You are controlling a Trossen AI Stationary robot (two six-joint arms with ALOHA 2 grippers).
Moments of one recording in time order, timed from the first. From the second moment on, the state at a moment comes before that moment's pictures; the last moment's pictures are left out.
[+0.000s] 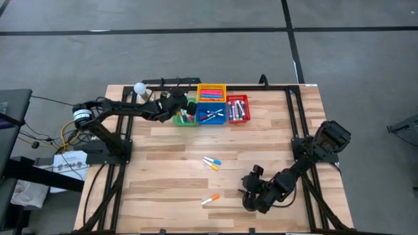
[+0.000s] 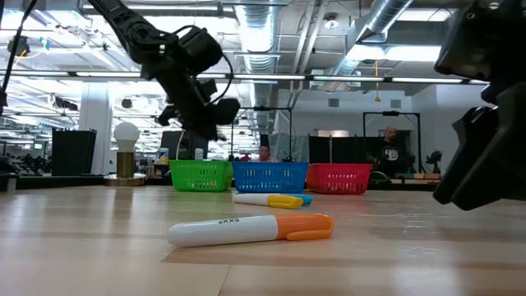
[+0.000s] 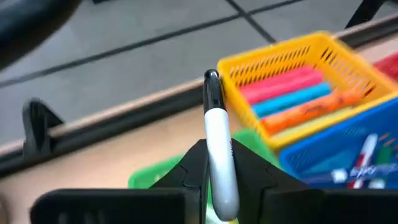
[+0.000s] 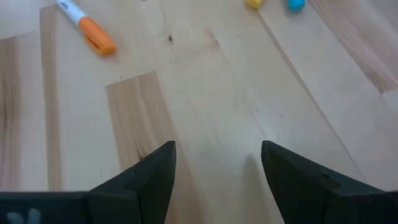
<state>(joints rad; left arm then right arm) 0.37 1.57 0.82 0.04 -0.62 -0.41 0.76 1.78 0.82 -0.17 0.59 0.91</state>
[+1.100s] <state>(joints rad) 0.04 1.42 0.70 0.16 -0.33 -0.24 0.77 1.78 0.82 -0.17 0.63 0.94</state>
